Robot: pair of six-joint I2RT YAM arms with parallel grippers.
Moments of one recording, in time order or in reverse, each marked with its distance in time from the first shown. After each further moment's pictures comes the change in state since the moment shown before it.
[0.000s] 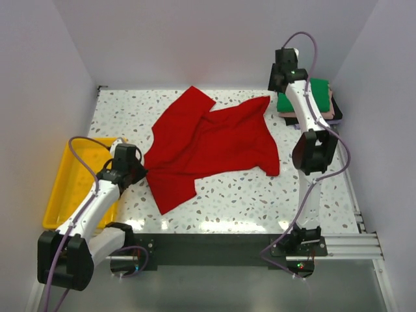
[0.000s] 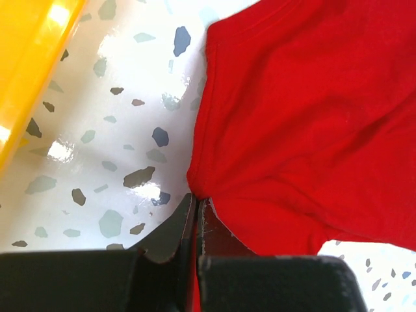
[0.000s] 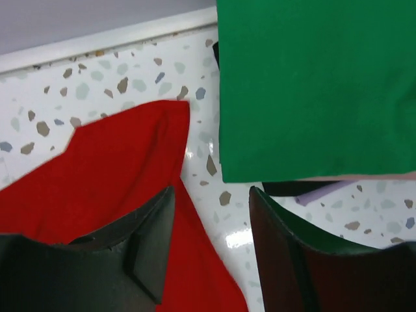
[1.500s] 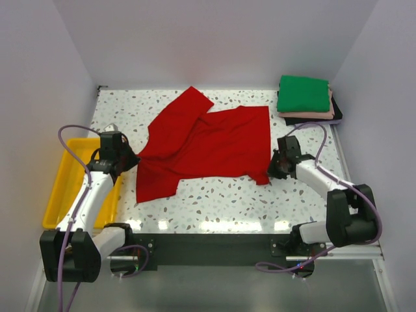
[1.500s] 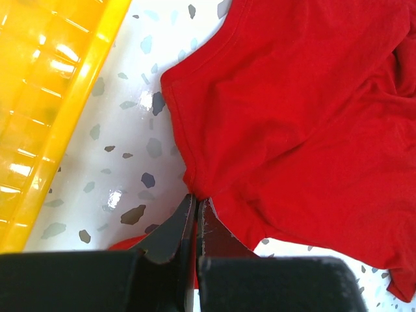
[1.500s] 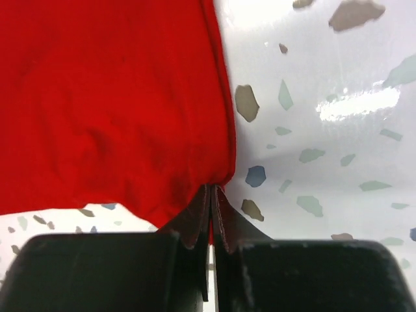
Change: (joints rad) left arm 0.153 0.047 0.145 0.005 0.149 0.158; right arm 0.055 -0.882 -1.649 0.433 -0.341 0.388
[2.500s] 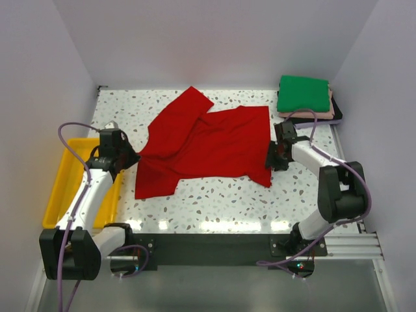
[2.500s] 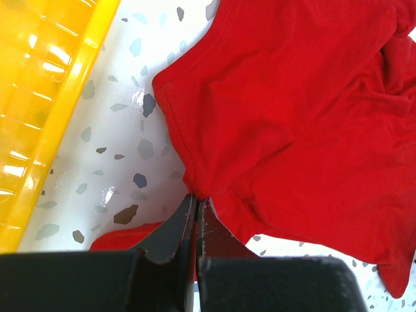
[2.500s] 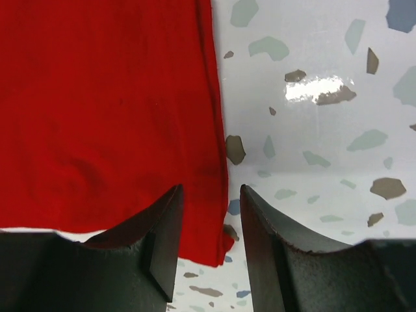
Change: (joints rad) left arm 0.000 0.017 0.039 -0.023 0.022 0.000; right arm -0.028 0.192 0.282 -0.220 0.031 -0.200
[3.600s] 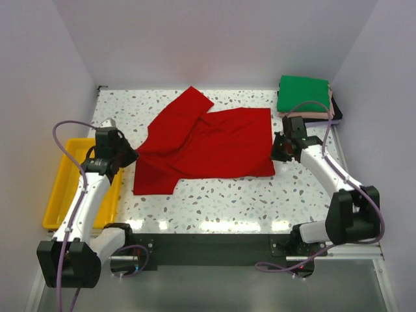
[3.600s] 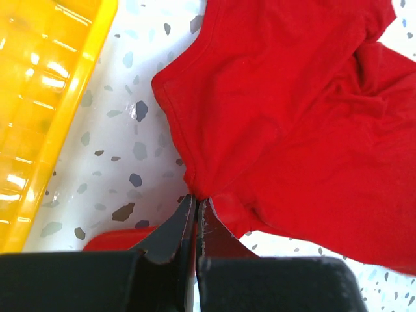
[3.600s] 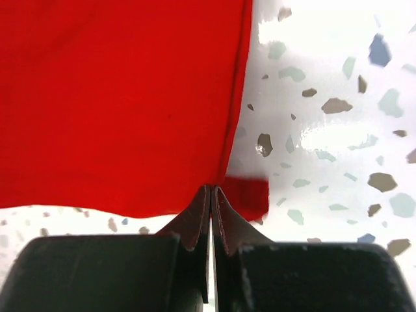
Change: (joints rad) left arm 0.000 -0.054 0.033 -0.040 0.008 0.018; right arm 0.000 -0.152 0.013 0.002 -0.047 0.019
